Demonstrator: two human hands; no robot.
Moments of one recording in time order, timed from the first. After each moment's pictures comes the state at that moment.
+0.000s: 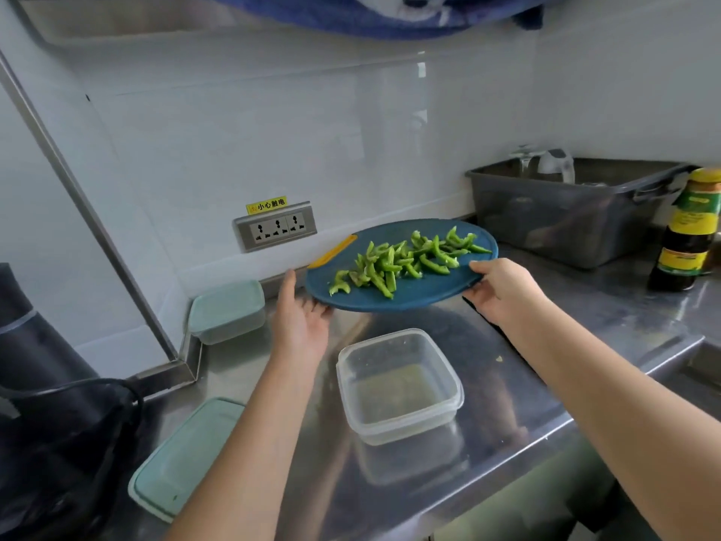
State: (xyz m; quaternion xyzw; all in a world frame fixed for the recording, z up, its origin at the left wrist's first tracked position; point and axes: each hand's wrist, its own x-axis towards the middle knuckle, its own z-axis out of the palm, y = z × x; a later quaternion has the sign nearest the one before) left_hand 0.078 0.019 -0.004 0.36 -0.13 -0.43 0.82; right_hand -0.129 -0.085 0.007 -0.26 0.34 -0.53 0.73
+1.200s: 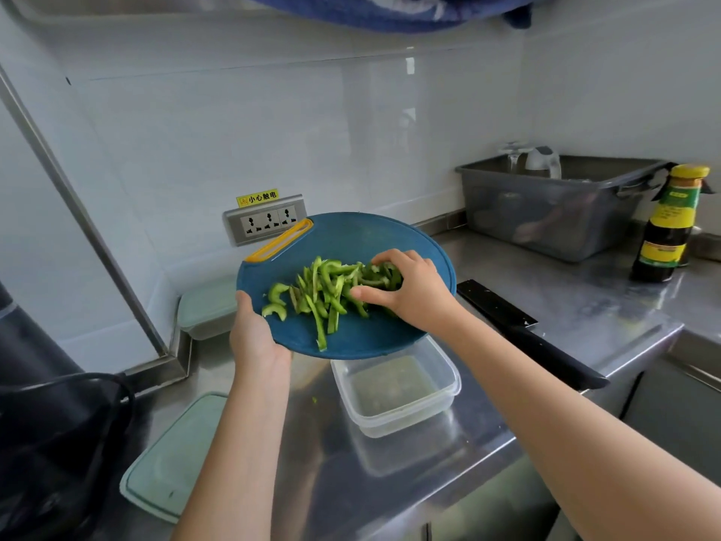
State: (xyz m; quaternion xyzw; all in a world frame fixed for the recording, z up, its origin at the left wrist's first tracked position) left_hand 0.107 0.047 -0.018 0.37 -0.07 -0.37 0.85; right_hand -0.070 -0.030 0.005 -0.81 0.40 -0.34 0.25
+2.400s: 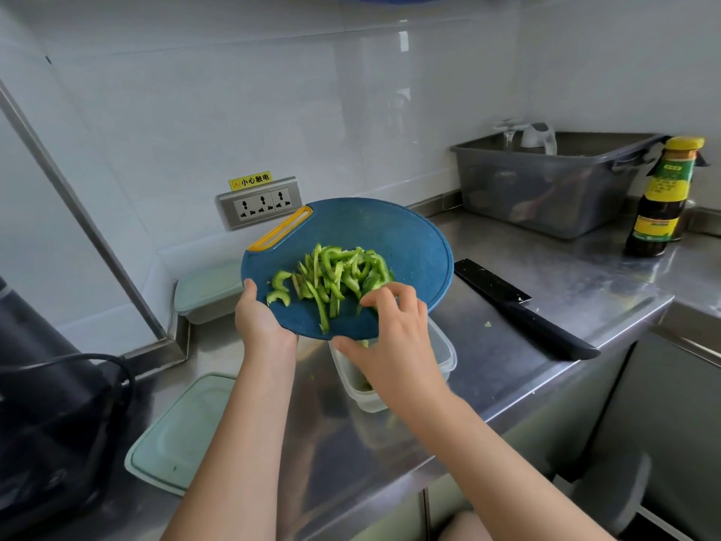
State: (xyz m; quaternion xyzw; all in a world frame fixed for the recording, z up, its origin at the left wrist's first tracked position) left_hand 0.096 0.046 -0.024 0.35 -0.05 -0.39 0.85; right_hand -0.065 0.065 -0.039 -0.78 0.42 -0.43 0.20
